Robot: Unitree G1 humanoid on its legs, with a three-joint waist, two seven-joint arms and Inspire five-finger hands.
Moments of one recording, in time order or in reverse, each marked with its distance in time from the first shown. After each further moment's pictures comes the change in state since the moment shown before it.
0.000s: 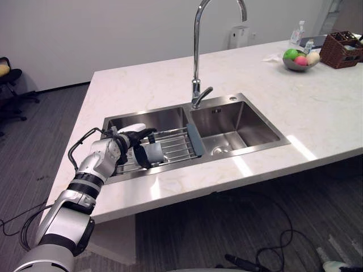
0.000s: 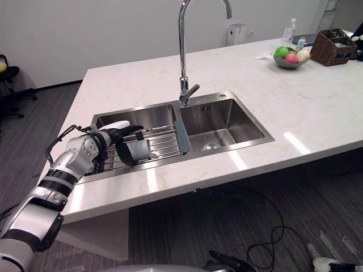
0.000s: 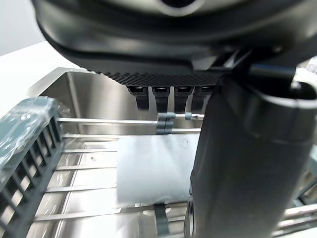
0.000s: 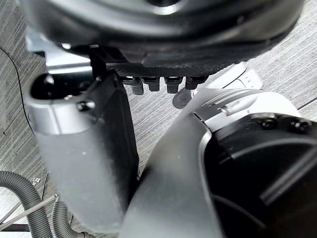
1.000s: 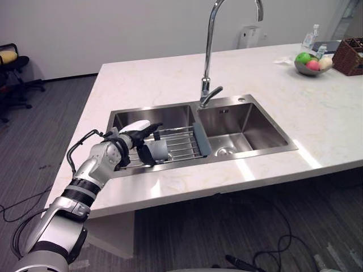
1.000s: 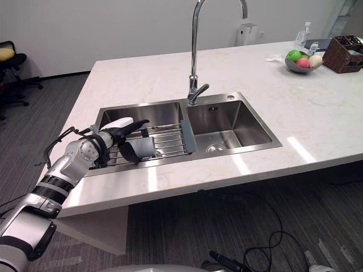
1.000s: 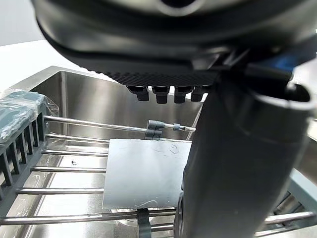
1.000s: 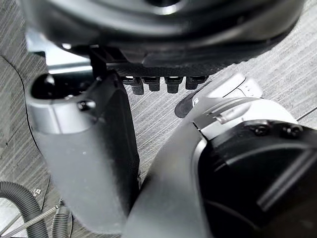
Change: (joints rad) left arm 0.073 0.064 -0.045 -0.212 -0.149 -0.019 0.111; right arm 0.018 0.021 -0.002 0.003 0.064 -0.034 -0.063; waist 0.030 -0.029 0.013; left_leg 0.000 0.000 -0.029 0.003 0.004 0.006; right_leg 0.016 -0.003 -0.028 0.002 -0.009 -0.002
